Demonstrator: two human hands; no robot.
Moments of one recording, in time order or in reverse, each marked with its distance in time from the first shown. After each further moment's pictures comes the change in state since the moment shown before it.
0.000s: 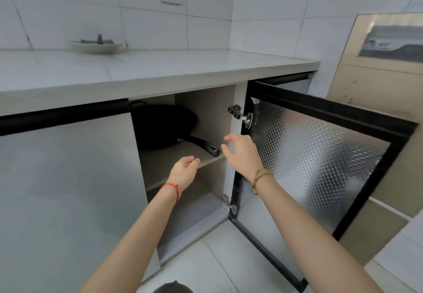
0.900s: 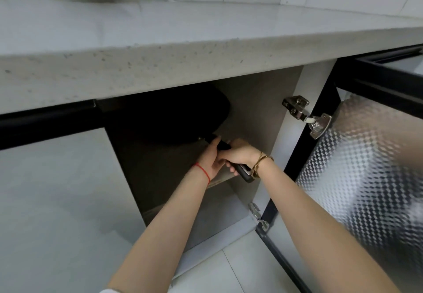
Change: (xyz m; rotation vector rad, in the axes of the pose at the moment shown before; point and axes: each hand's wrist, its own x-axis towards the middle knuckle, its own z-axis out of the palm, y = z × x) left_hand 0.205 -0.024 0.021 -0.842 -0.083 -0.391; right_hand 0.157 0.014 0.159 0.361 -0.760 0.460
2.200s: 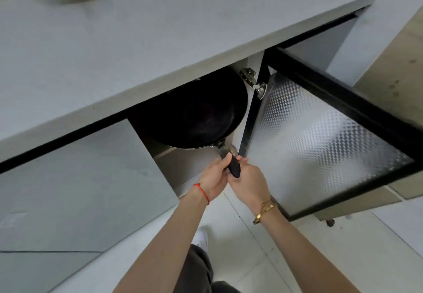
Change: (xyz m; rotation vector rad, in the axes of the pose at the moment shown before) left_hand -0.247 -0.070 0.054 0.014 -0.265 -0.177; right_hand -0.284 0.058 0.028 -0.197 0.442 -0.083
